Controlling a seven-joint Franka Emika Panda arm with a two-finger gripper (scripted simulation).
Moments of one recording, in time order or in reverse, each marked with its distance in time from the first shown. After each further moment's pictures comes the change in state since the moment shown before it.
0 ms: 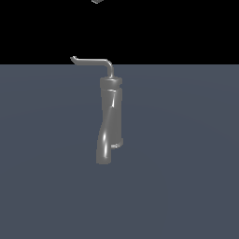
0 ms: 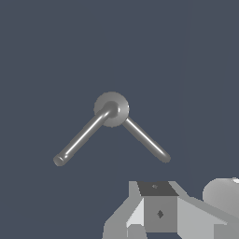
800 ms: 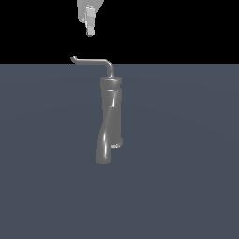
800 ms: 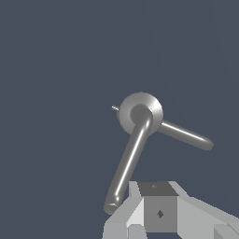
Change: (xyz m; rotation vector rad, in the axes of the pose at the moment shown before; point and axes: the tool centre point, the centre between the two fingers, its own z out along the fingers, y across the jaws) arm 0.018 -0.067 0.050 -0.005 0.018 0.375
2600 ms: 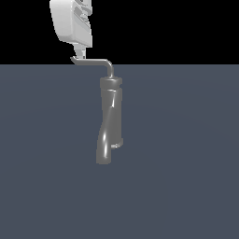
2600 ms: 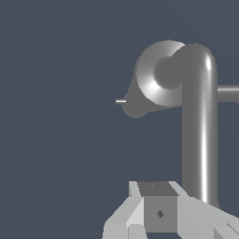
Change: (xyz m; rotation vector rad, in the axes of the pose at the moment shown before) arm -0.023 -0.049 0.064 0.011 0.048 0.385
